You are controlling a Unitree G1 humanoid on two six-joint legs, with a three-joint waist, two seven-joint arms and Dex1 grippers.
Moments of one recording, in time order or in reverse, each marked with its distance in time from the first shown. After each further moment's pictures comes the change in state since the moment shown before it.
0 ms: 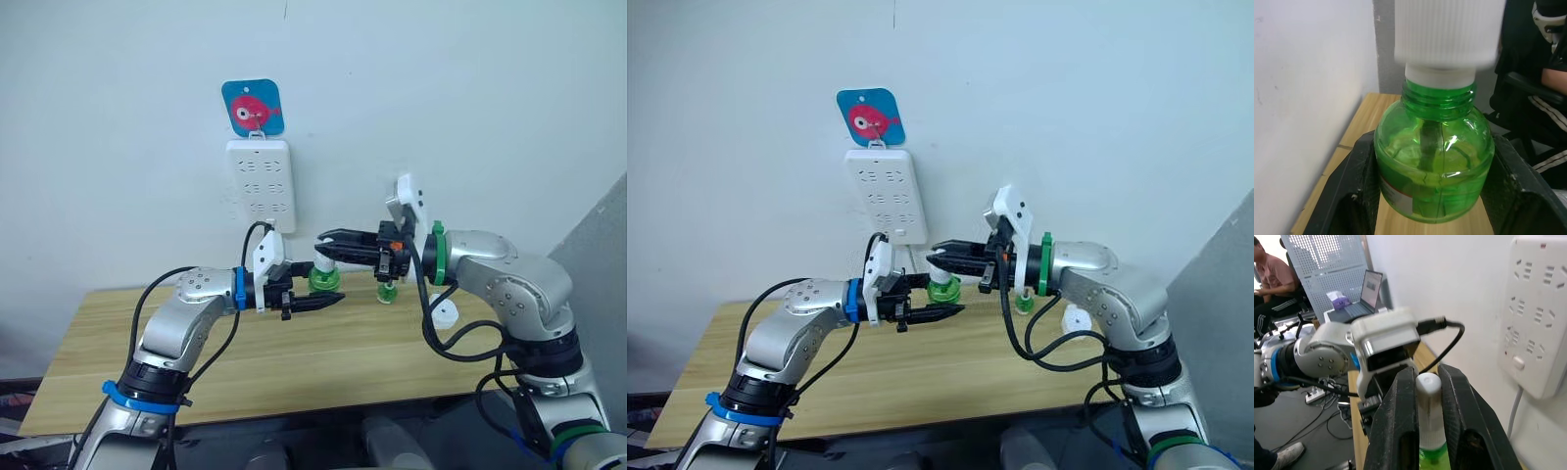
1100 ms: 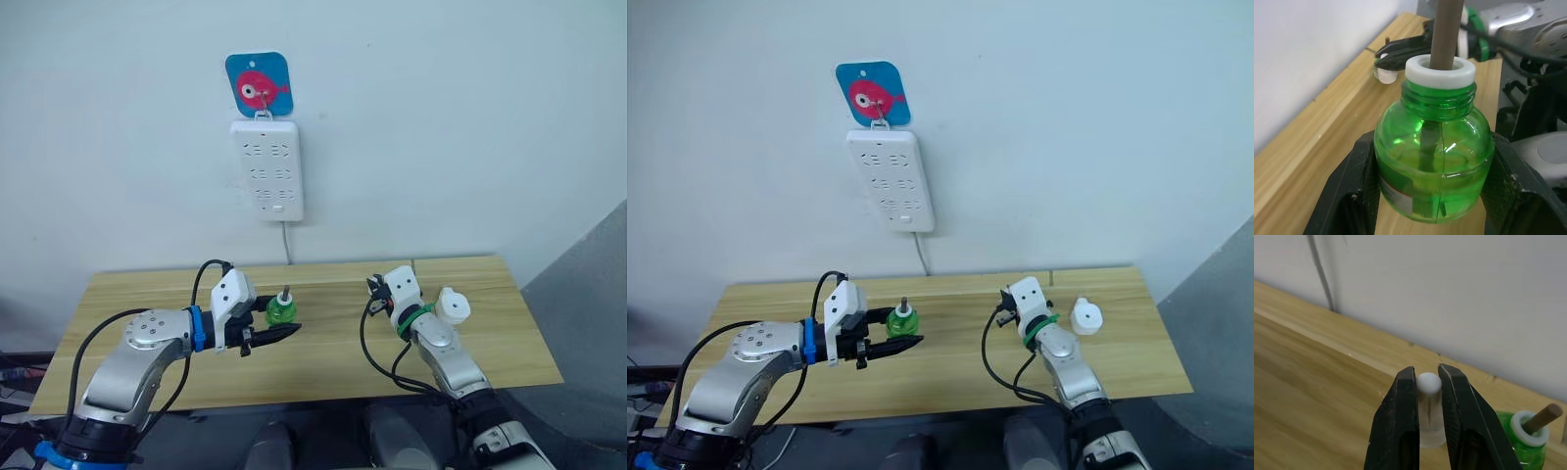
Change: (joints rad) left arm 0.314 0.162 0.119 -0.138 0.022 0.015 0.078; right arm 0.352 0.273 0.095 0.831 -0.742 -0.943 -0.497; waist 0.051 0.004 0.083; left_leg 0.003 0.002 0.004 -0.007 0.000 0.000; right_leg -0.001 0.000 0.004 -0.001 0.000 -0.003
